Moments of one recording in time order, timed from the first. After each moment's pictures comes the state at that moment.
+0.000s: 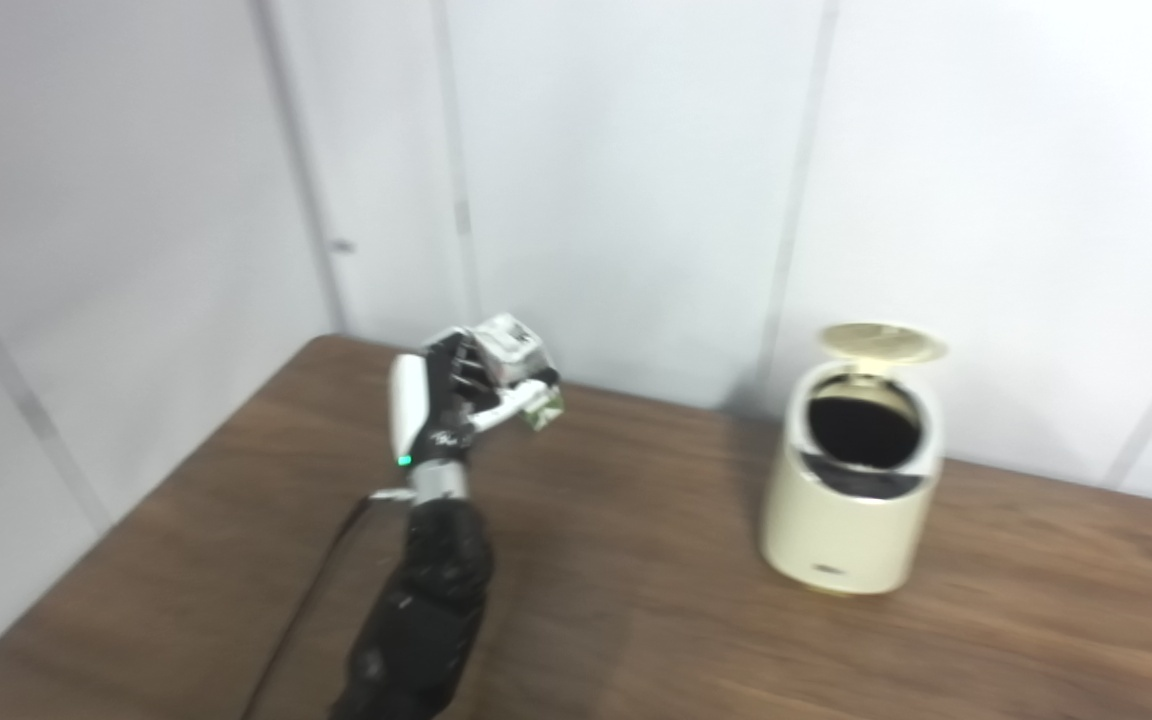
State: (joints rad) left arm -0.45 0.19 0.12 0.24 0.25 -0.20 0.51; right arm 0.19 -0.15 -0.14 -0.18 -0.38 -0.39 -0.13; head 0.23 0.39
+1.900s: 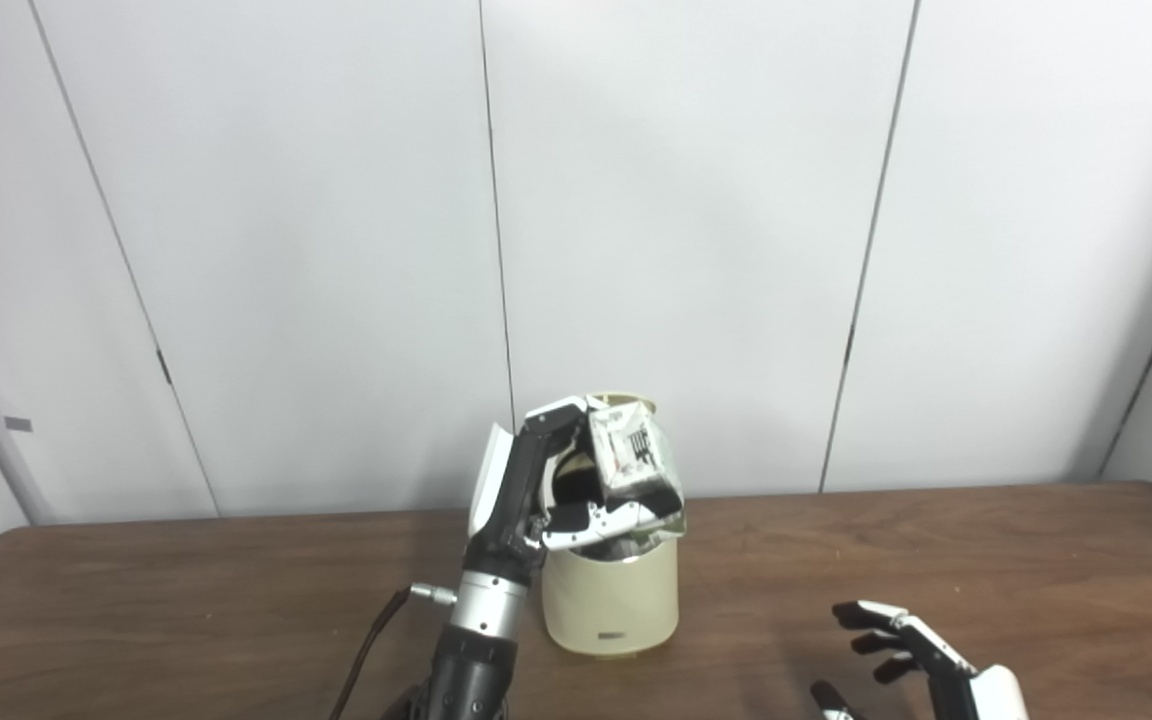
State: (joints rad) left arm -0.64 0.13 -0.42 0.39 0.15 -0.44 0.41; right arm 0.02 -0.07 0.04 -0.09 -0.64 -0.24 -0.37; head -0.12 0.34
